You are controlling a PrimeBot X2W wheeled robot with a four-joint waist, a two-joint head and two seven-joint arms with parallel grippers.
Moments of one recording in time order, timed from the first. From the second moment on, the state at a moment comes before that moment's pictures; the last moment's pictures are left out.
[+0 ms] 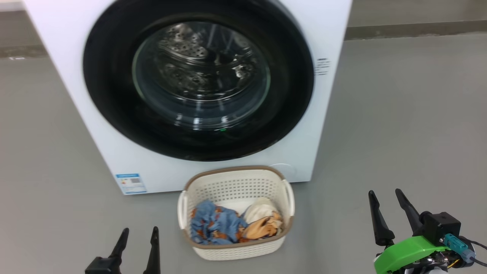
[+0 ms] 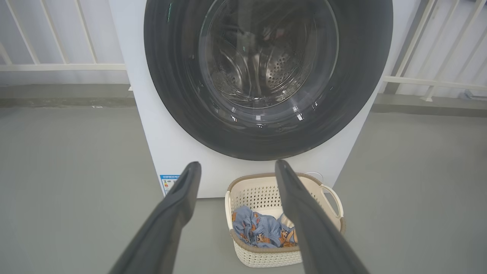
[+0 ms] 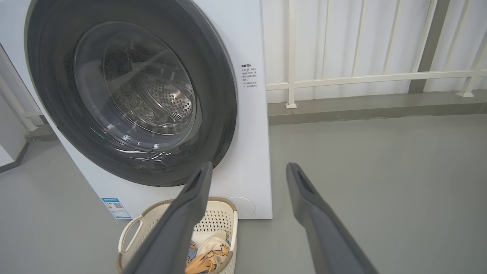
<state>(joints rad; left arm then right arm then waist) 0.02 0.05 -0.14 0.25 -0.21 -0.01 -0.25 -0.11 -0.04 -0.11 0.33 0.13 0.13 -0.25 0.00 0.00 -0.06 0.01</state>
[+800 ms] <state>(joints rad) 0.02 0.04 -0.13 0.25 -0.19 -0.01 -0.25 -0.11 -0.05 -0.11 0.34 0.13 0.13 -0.25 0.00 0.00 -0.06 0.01</state>
